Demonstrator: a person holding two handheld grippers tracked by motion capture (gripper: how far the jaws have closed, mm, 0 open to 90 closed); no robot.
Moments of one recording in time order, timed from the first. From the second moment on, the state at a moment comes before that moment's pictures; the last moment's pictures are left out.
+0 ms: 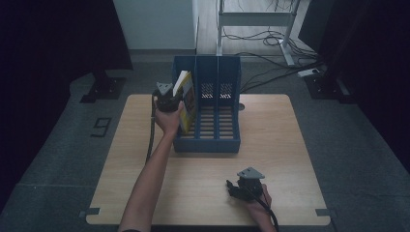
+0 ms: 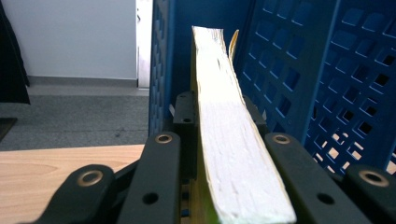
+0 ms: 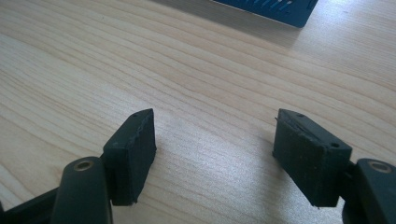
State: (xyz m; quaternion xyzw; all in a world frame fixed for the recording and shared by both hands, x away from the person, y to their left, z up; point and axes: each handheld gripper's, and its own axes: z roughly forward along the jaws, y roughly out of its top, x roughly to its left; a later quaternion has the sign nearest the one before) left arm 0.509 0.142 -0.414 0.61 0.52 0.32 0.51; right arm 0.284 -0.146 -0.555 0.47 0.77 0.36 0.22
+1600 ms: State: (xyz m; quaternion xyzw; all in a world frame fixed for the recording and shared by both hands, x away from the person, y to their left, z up) left arm 0.457 0.185 -0.401 0.63 0.46 0.26 0.56; right arm 0.283 -0.145 -0.555 0.47 0.77 0.36 0.22
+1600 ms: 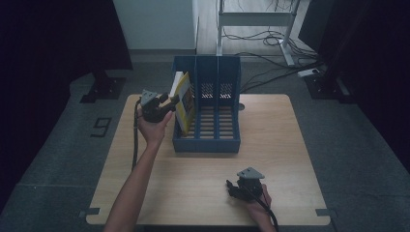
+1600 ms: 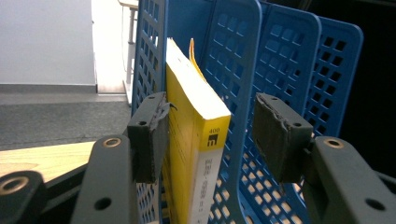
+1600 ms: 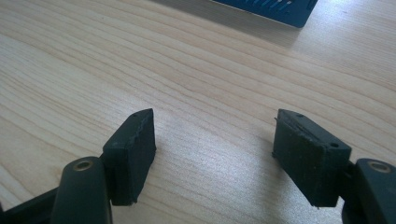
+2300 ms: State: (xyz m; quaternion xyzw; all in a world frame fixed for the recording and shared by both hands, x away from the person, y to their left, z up) left arm 0.401 0.207 -0.400 0.67 0.42 0.22 0.57; right arm 0.284 -0.145 -0.554 0.48 0.77 0.36 0.22
